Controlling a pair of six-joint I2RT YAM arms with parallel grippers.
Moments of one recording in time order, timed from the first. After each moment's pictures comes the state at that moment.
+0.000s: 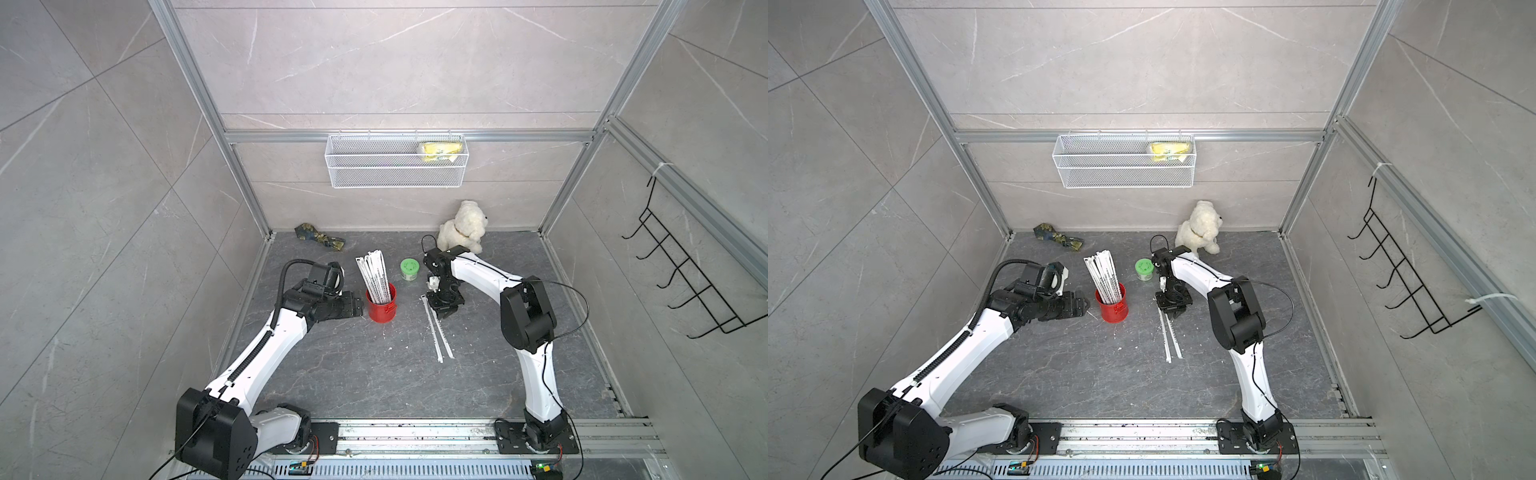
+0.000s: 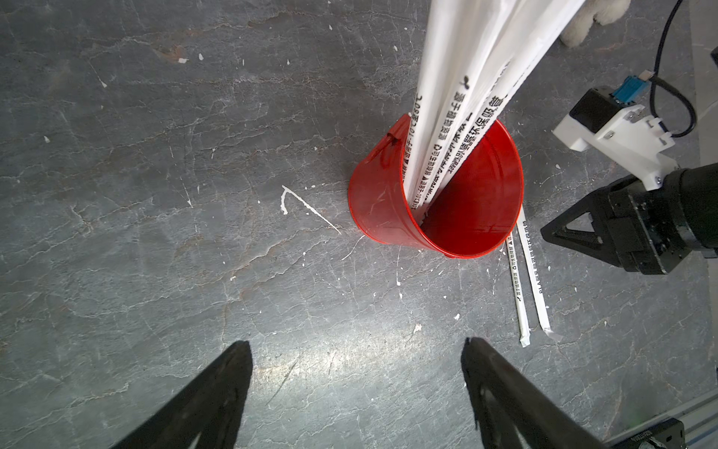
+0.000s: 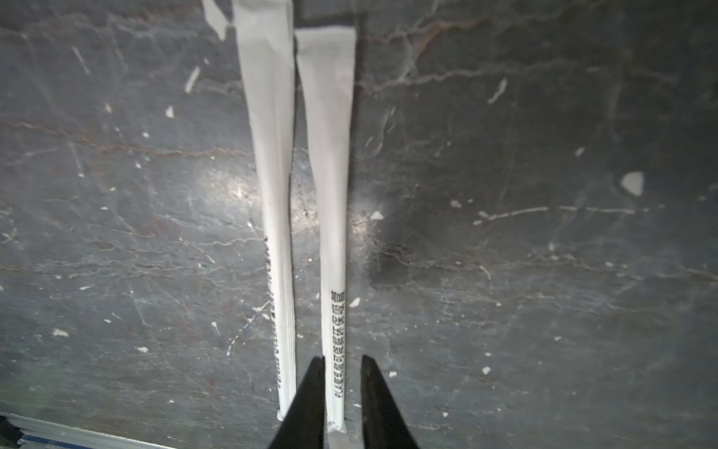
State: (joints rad) left arm -0.36 1.23 1.02 -0.75 0.14 -0.39; right arm 0.50 2.20 1.78 -1.27 -0.12 0.21
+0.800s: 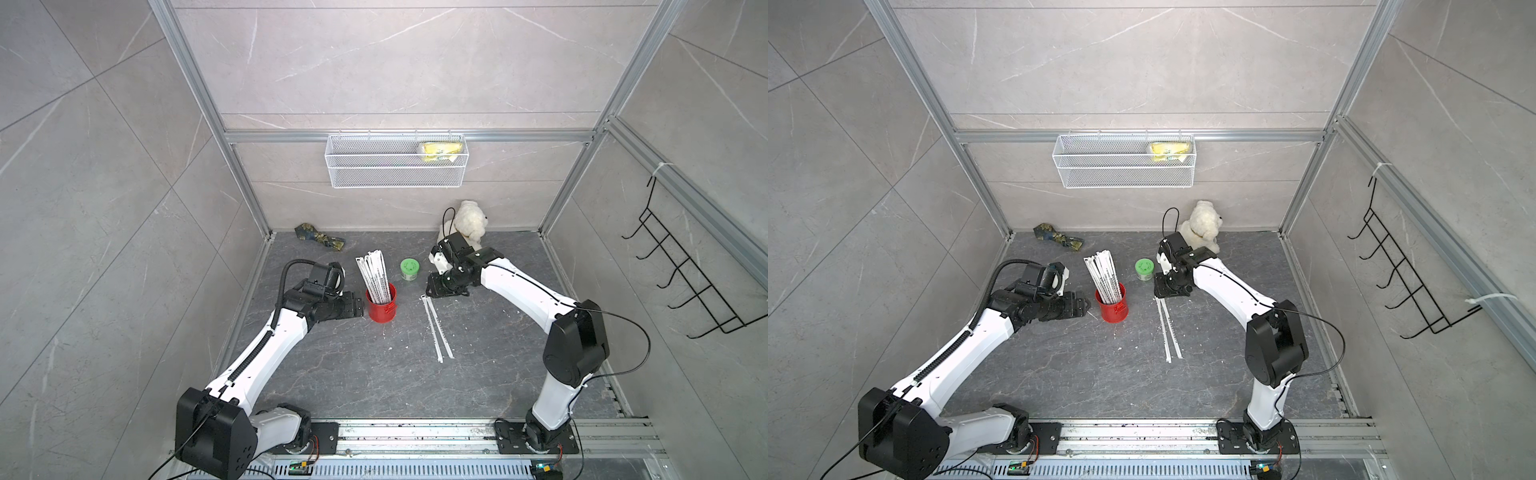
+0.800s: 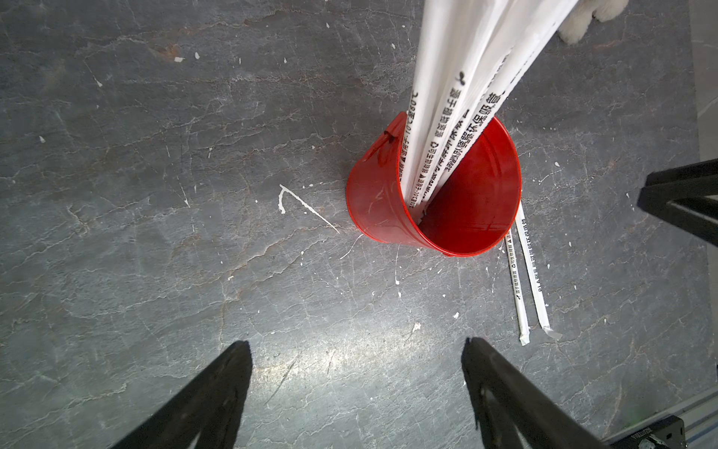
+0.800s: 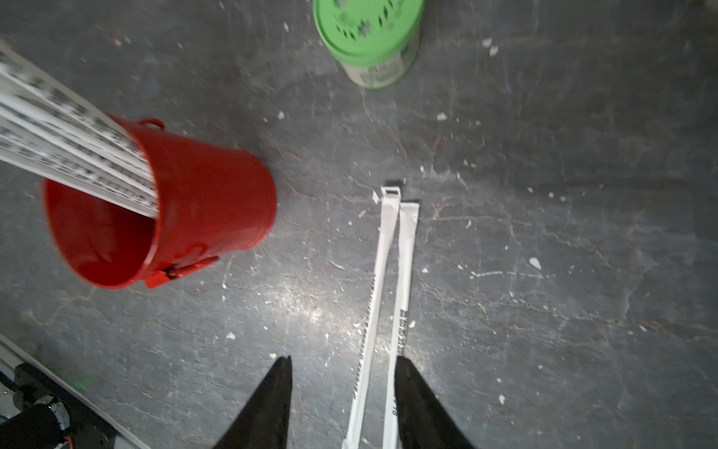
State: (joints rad) left arm -0.37 1.23 1.01 -0.75 0.14 -0.39; right arm 0.52 1.80 1.55 -0.85 -0.18 0.26
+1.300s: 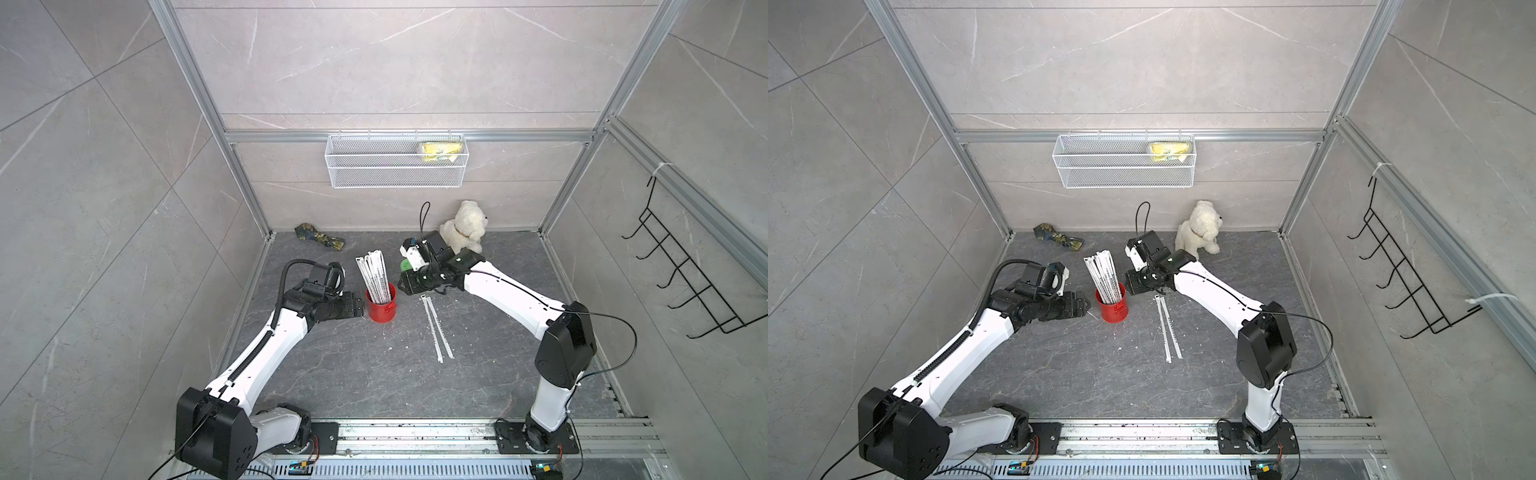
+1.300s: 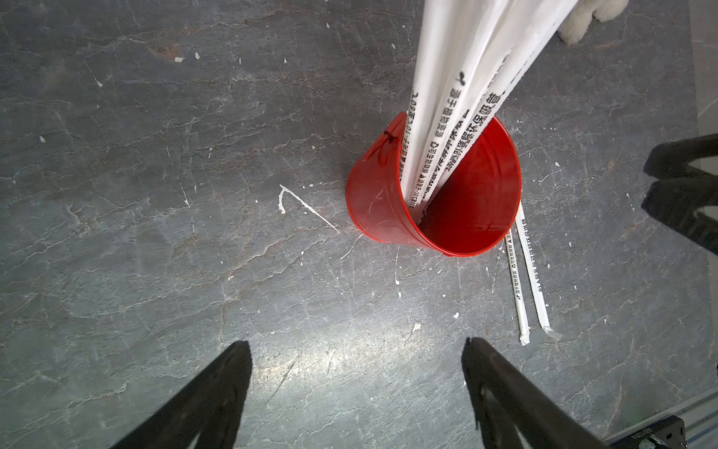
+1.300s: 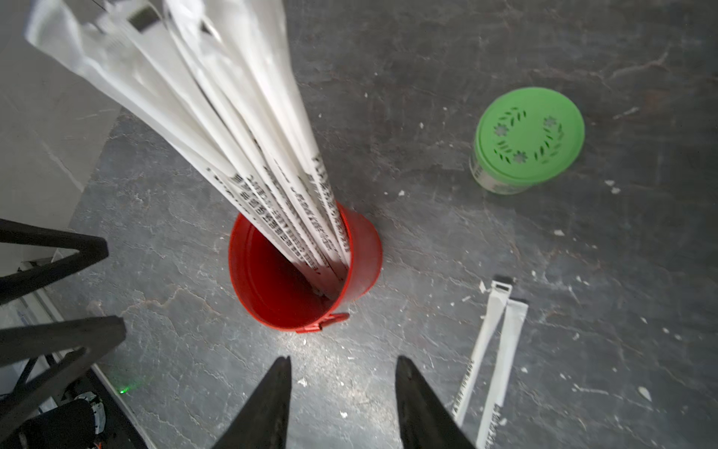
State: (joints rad) left arm -0.37 1.23 1.01 -0.75 0.14 -0.39; right arm 0.67 1.87 1.68 -0.72 -0.18 0.25
